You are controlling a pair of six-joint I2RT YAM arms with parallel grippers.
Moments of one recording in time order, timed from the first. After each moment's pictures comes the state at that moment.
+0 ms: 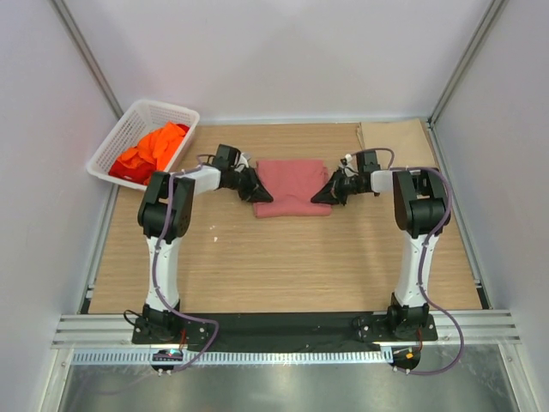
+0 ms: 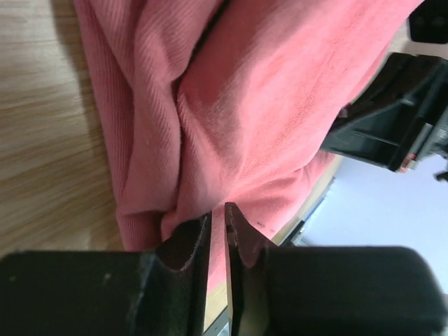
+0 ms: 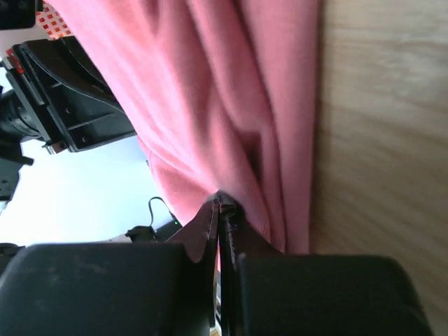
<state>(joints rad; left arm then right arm) -0.30 2.21 1.43 -0.21 0.72 -0.79 0.11 2.15 1.25 -0.11 -0.91 0.70</state>
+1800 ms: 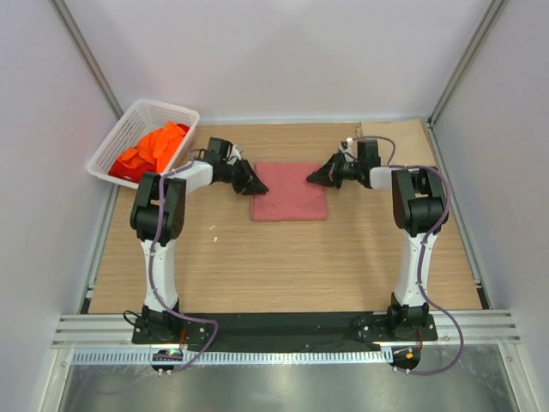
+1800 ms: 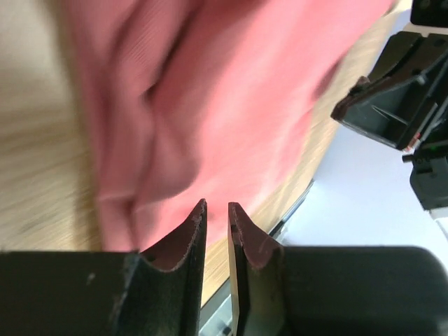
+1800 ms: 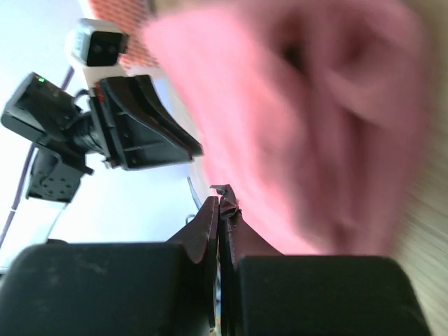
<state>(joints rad) -0.26 2.14 1.42 -0.25 0.74 -0.81 0.10 2.17 1.25 0.16 -0.98 0.92</state>
